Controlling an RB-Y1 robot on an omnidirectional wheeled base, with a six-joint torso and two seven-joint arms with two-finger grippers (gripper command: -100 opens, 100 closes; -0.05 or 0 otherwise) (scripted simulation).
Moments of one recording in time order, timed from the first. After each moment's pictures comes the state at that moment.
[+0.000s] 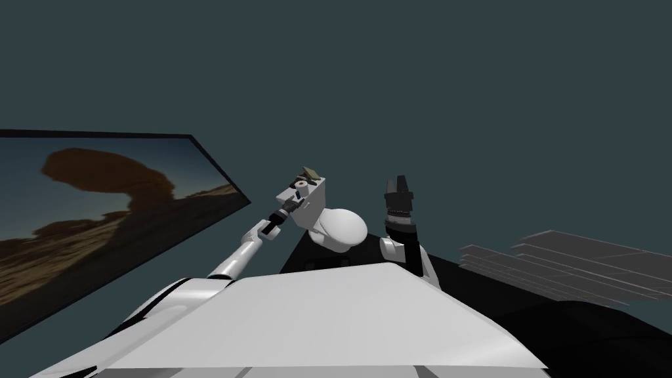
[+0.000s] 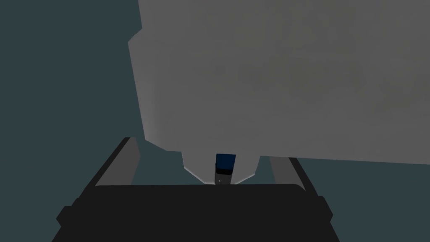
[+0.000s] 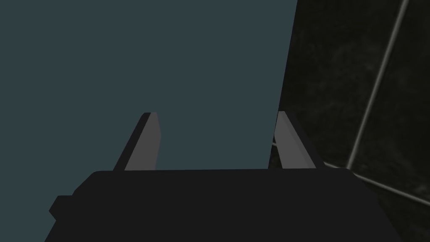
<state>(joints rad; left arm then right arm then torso) -0.26 0.43 -0.11 -0.98 -0.40 -0.65 -0.69 0.46 -0.03 -0.07 -2.36 0.12 -0.47 0.04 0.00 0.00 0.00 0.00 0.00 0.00</state>
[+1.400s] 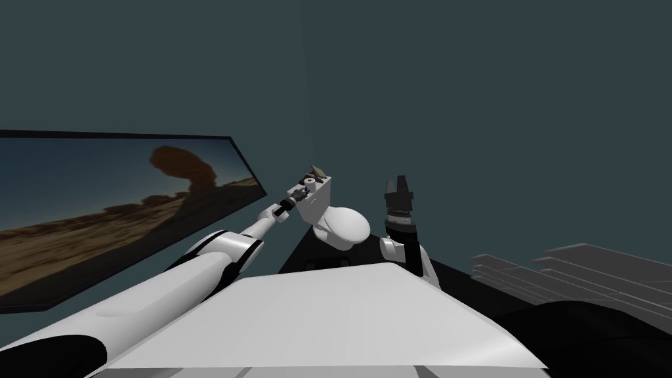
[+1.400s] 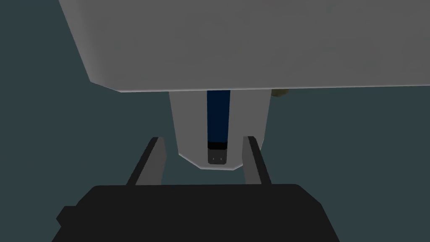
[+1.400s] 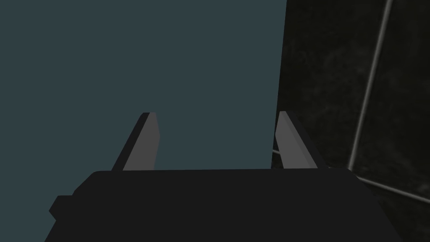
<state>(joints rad) -0.65 0.40 -0.24 -0.54 -0.36 -0.72 -0.75 0.46 -0.03 -0.07 -2.36 0.12 -0.47 0.04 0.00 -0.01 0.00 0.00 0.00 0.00</state>
